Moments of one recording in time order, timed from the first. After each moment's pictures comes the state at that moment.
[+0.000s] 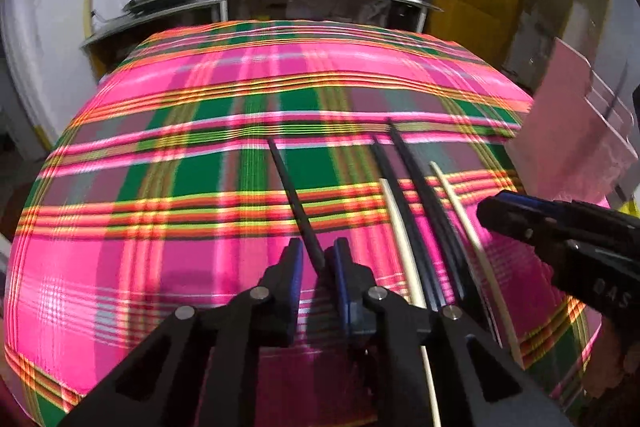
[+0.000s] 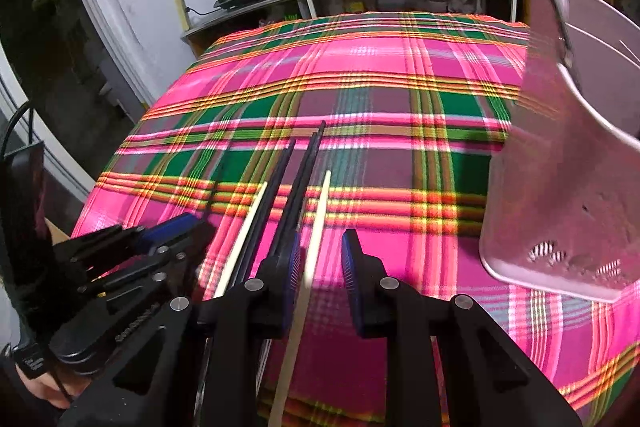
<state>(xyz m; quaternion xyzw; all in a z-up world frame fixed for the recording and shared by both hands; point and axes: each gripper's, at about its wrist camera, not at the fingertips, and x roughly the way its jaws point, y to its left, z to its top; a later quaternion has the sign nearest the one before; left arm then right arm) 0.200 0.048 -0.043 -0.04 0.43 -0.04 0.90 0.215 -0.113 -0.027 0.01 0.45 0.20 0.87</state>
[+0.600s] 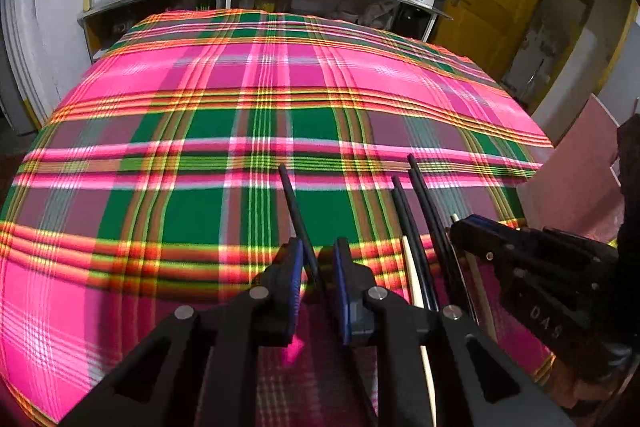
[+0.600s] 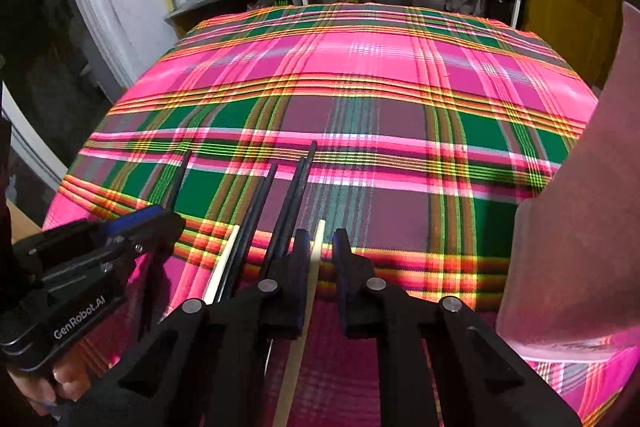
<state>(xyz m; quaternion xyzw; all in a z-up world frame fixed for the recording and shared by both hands) 0.243 0.057 -0.044 -0.08 0.45 -0.05 0.89 0.257 -0.086 -0.043 -0.04 0.47 0.17 0.87</state>
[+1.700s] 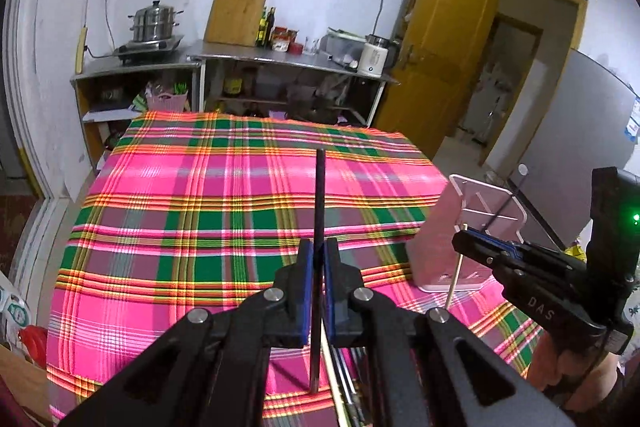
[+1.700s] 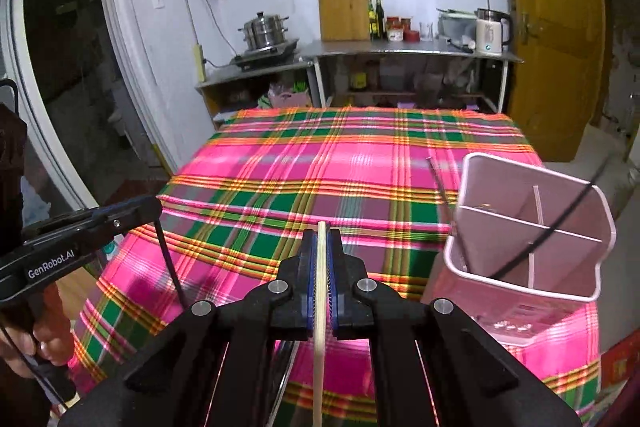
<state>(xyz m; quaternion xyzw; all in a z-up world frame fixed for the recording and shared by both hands) 0.155 0.065 0.101 -0.10 0.33 -0.11 0.93 0.167 -0.136 0.094 0.00 0.34 0.20 0.92</state>
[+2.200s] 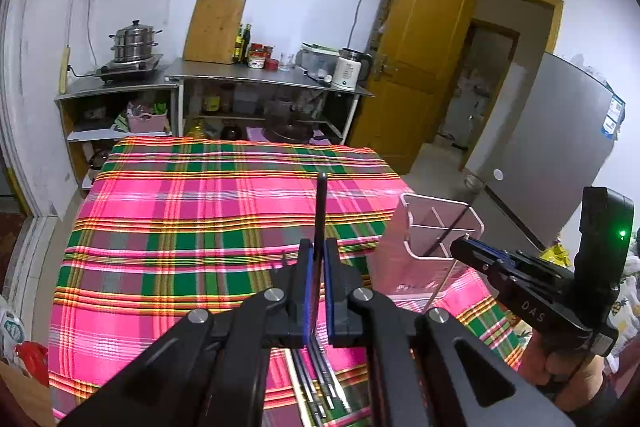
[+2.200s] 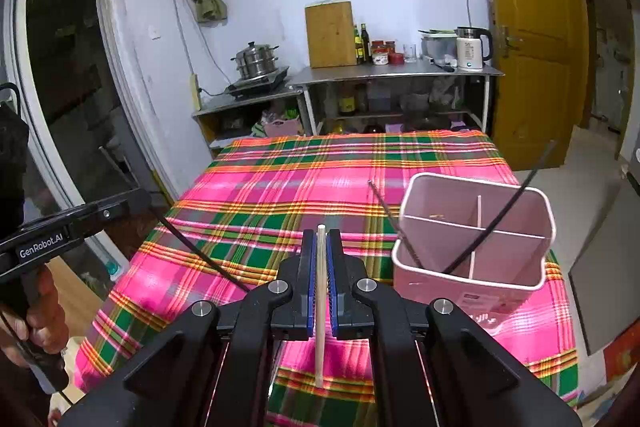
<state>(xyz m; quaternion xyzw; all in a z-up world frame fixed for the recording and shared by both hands) 0.137 0.038 0.139 -0.09 0.31 -0.14 0.93 0.141 -0.176 0.123 0.02 0.31 0.18 0.93</state>
